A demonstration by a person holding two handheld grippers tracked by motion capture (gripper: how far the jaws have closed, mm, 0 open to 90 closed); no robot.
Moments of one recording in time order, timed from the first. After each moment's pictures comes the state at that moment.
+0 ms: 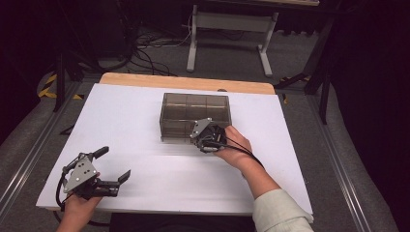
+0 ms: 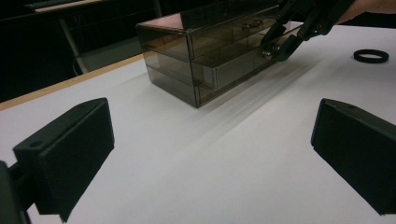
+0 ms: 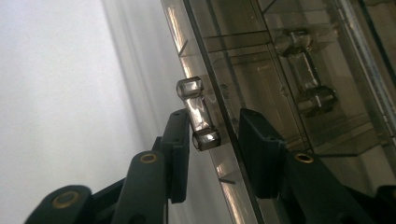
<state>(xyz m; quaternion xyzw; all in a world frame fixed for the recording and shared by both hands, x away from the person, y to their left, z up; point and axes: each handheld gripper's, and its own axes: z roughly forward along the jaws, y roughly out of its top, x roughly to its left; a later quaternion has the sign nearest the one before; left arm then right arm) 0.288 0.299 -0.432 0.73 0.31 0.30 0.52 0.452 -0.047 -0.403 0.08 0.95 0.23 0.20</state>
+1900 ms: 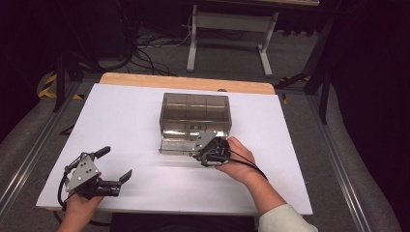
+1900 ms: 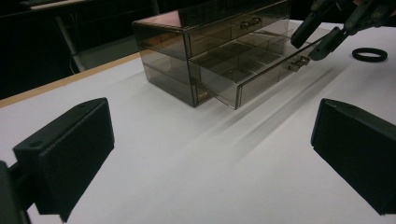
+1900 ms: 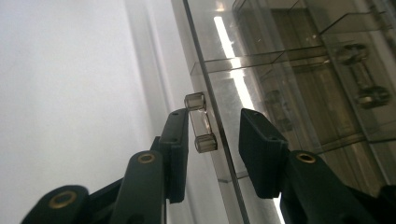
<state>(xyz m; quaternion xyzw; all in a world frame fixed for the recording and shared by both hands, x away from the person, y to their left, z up) 0.291 0.296 -0.433 0.74 0.31 0.30 0.52 0.405 -0.058 -0.396 0.07 0.94 0.28 0.18</state>
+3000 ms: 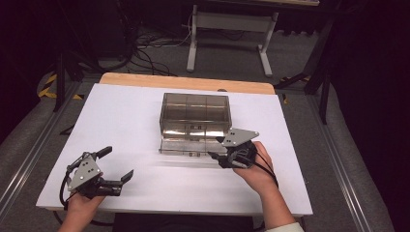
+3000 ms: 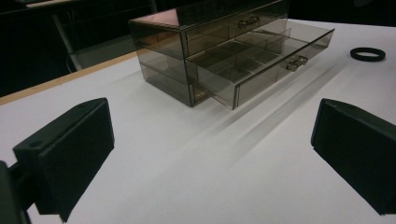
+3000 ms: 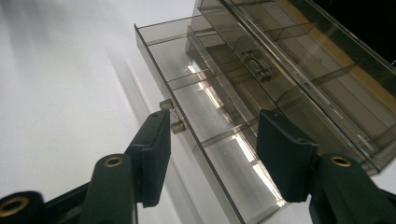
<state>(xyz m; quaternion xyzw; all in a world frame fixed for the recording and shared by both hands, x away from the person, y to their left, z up) 0.292 0.293 -0.434 0.74 0.31 0.30 0.52 0.380 -0.121 -0.364 0.16 0.88 0.39 0.20</state>
